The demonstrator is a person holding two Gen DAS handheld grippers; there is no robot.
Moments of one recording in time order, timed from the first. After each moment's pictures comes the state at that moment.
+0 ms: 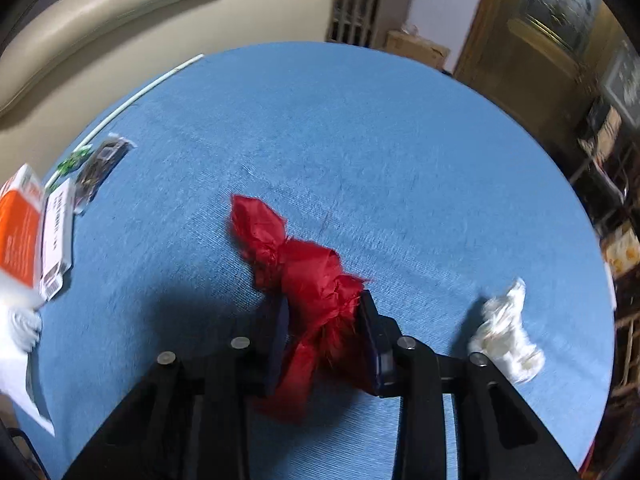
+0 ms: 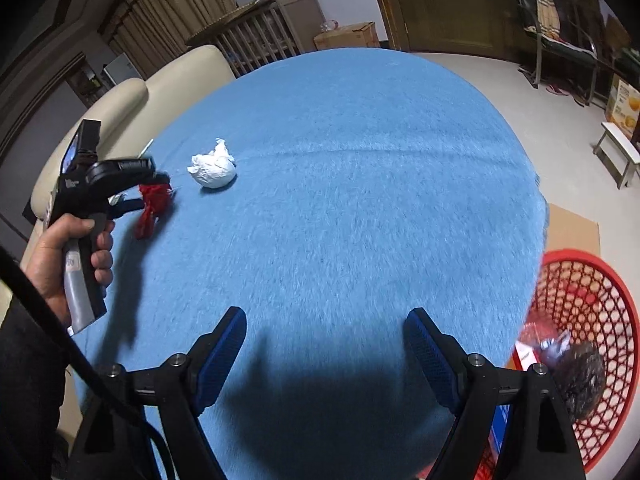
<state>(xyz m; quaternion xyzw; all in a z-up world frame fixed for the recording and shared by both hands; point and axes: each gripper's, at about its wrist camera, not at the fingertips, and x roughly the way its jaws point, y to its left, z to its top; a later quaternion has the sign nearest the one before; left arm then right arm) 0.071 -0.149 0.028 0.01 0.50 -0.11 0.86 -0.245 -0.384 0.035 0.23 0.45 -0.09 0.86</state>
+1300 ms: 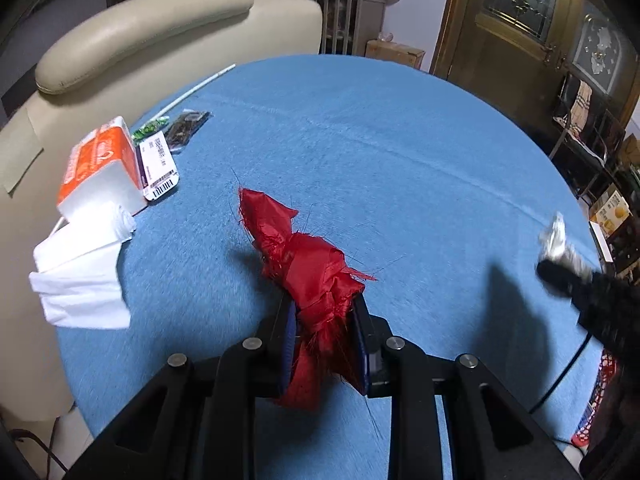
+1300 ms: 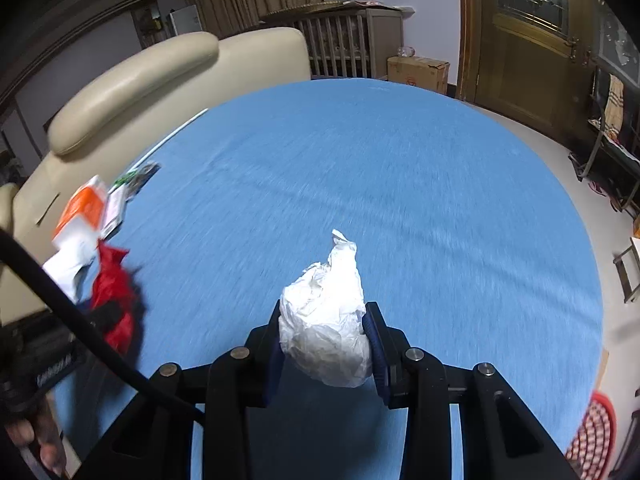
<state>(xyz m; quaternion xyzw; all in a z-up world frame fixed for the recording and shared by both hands) -0.081 -0.054 0.067 0.04 0.47 -0.14 0.87 -0.159 -0.306 0.068 0.09 0.44 -0.03 0.89</state>
